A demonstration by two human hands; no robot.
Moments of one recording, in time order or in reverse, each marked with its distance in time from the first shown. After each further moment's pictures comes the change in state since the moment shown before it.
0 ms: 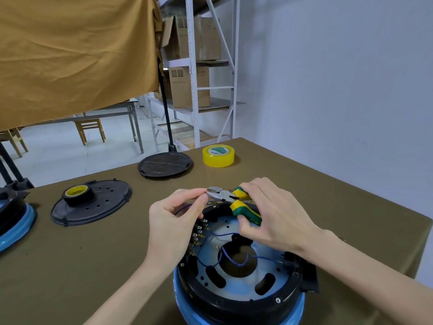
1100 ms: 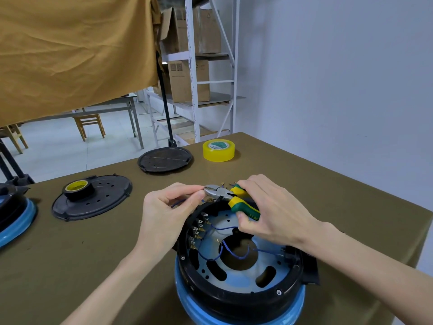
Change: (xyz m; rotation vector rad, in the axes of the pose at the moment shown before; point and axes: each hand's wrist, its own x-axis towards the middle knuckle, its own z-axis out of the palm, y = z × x) left_hand 0.008 0.005 -0.015 0.128 -0.079 0.027; right_hand 0.000 -0.003 0.000 0.090 -0.112 0.012
